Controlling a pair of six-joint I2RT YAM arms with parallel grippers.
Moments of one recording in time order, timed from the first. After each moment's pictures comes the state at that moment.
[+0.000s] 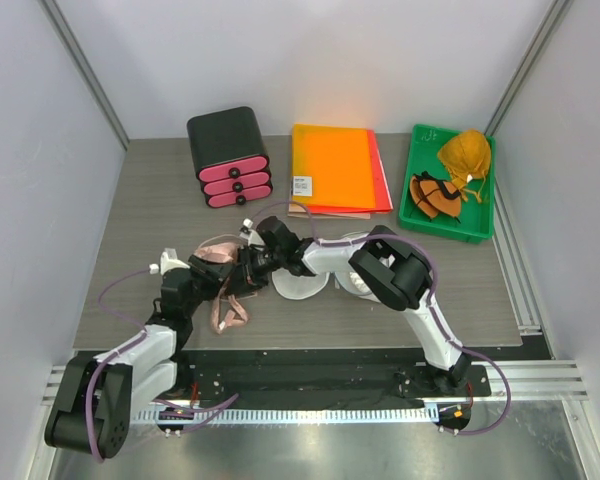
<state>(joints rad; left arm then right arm) -0.17 0.99 0.07 0.50 0.05 -1.10 0.92 2.23 1.40 0.25 -0.72 1.02</state>
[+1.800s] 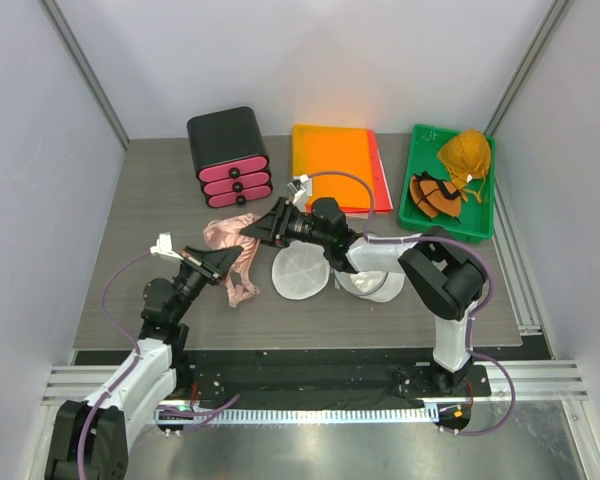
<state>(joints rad) -0.18 0.75 0.06 0.81 0.37 -1.29 0.76 1.90 1.05 0.80 -0.50 1.23</state>
